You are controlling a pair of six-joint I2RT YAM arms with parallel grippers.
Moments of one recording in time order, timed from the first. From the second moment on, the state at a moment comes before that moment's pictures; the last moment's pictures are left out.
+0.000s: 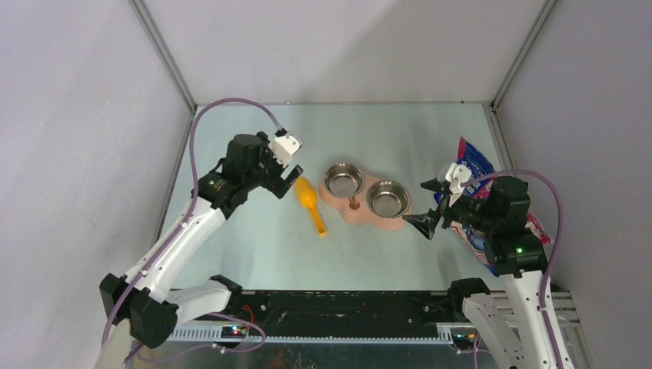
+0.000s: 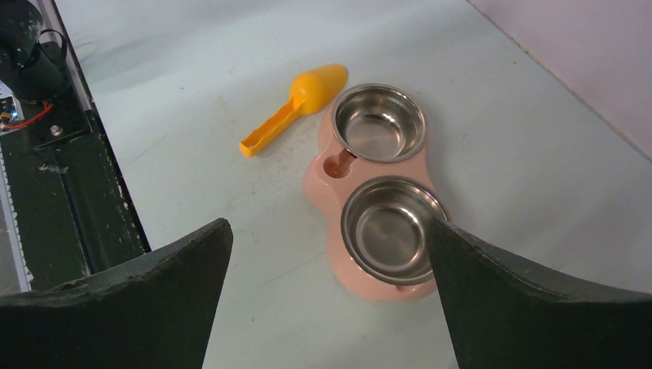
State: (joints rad) left arm -0.45 1.11 1.07 -0.54 0.01 0.40; right arm 0.12 0.63 0.84 -0.55 -0.86 -0.33
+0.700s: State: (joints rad) left arm -0.49 1.44 1.12 -0.35 0.05 0.42; right arm 0.12 0.68 0.81 -0.55 -0.83 -0.35
